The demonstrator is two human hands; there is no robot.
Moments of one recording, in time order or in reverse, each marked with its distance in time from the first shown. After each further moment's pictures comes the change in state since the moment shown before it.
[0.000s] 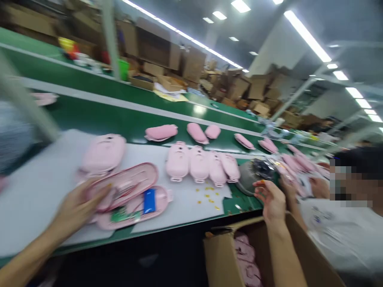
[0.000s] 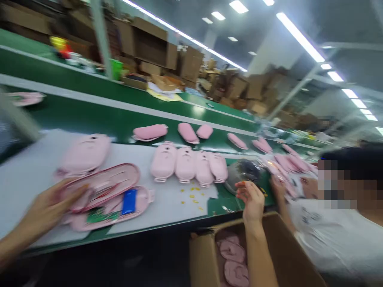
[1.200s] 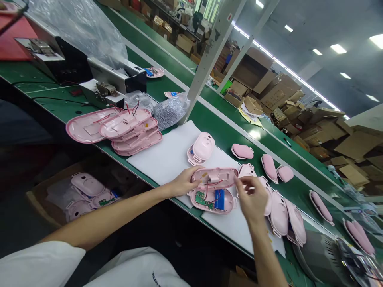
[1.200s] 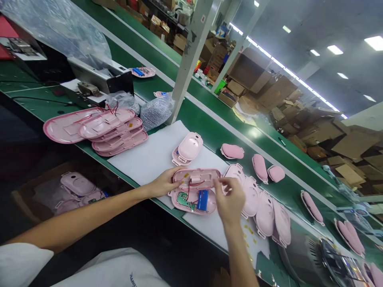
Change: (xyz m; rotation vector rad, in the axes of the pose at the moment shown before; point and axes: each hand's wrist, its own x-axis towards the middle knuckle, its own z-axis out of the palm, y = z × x) left_hand -0.054 -0.001 0.006 -0.689 -0.103 0.241; right_hand -0.153 -0.008 0.234 -0.627 -0.681 -0.764
